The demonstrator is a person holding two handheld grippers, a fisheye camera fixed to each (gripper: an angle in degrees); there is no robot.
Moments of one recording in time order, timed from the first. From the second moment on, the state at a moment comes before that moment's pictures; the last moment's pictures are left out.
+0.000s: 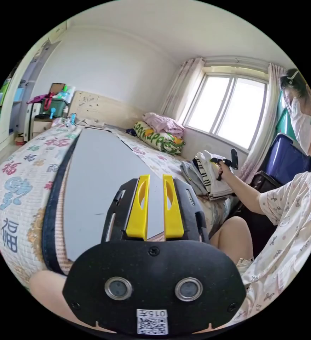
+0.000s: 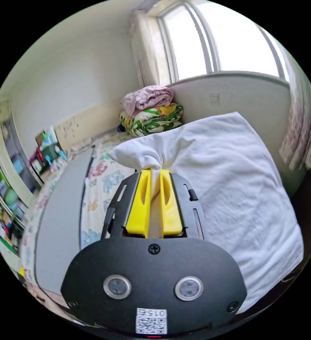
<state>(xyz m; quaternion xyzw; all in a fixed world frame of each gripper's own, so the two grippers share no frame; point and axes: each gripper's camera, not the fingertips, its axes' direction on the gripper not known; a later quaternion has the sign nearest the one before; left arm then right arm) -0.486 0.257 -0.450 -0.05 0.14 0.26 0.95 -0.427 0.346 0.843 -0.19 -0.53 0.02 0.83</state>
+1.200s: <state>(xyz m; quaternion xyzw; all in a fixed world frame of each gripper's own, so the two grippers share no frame) -0.329 0.575 -0.202 -0.22 0.40 0.51 0.73 0.171 0.268 0.660 -0.08 -0.59 0.27 0.76</state>
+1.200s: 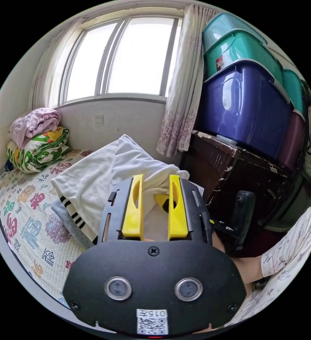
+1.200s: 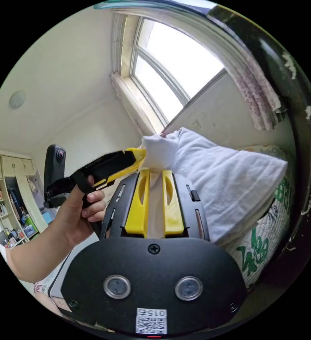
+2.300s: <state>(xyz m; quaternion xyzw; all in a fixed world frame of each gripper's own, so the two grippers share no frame) -0.182 0.707 -0.185 -0.17 0.34 0.57 0.73 0.299 0.329 0.651 -0.09 -0.61 0.40 0.68</state>
